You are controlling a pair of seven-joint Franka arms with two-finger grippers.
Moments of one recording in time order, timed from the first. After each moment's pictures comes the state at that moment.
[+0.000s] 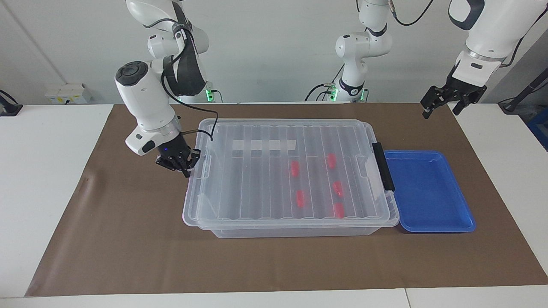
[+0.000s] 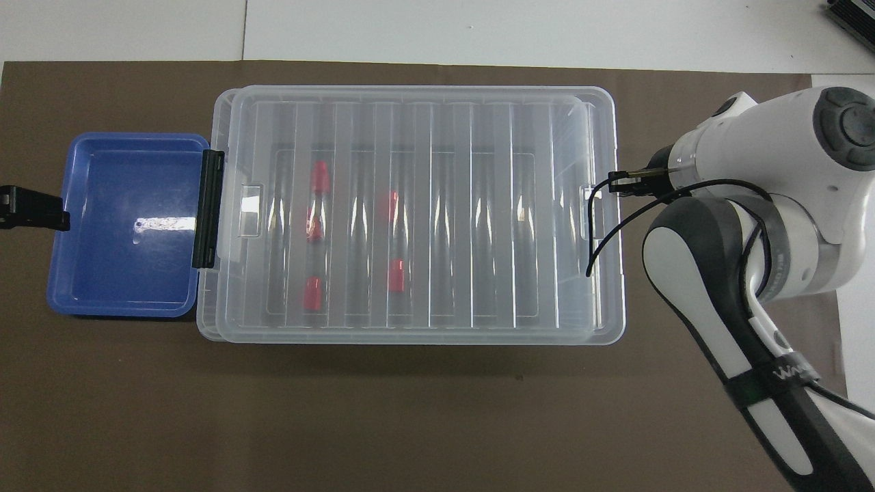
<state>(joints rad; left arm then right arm) 0.06 -0.05 -0.05 -1.63 0.03 1.61 -0.02 0.25 0.17 -0.10 -1.79 0.12 2.10 0.07</state>
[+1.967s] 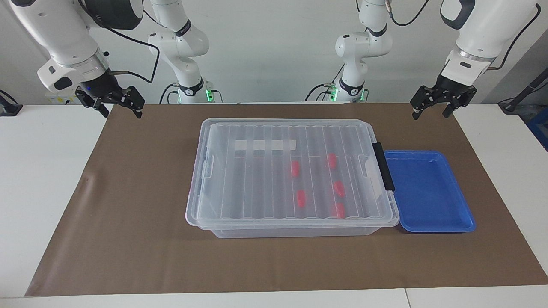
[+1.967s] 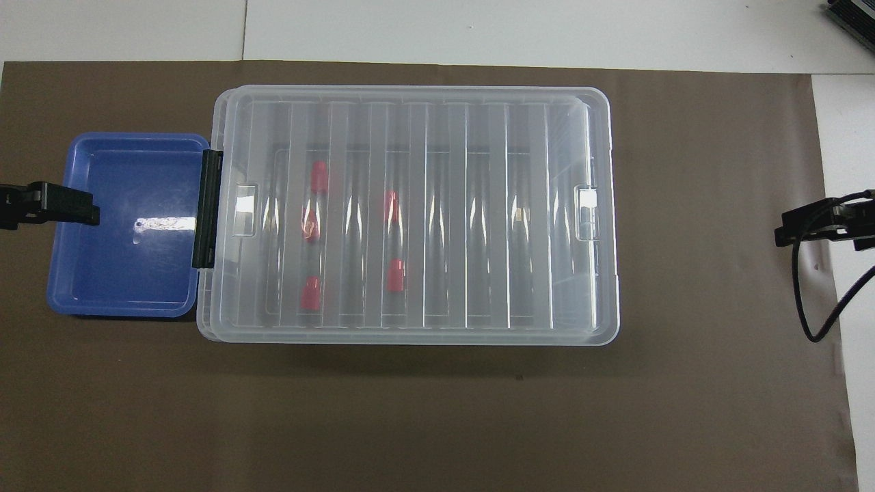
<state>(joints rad) 0.04 -0.05 -0.07 -1.63 -0.02 1.63 -0.02 0.06 0.00 -0.13 -1.57 0.00 1.50 0.00</state>
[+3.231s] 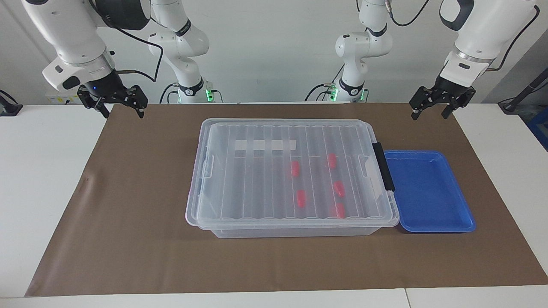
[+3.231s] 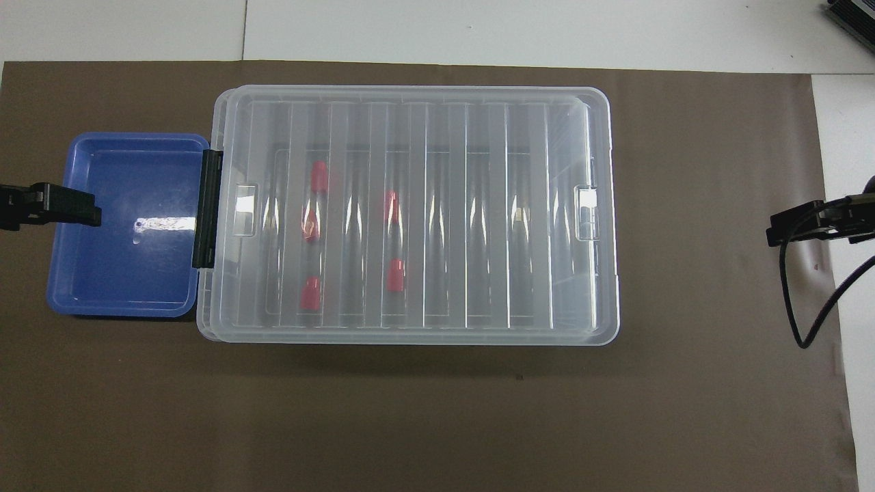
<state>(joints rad) 0.04 -0.05 -0.07 -1.64 -0.02 1.64 -0.02 0.09 0.00 -0.12 -1.57 -0.03 1.51 -0.04</state>
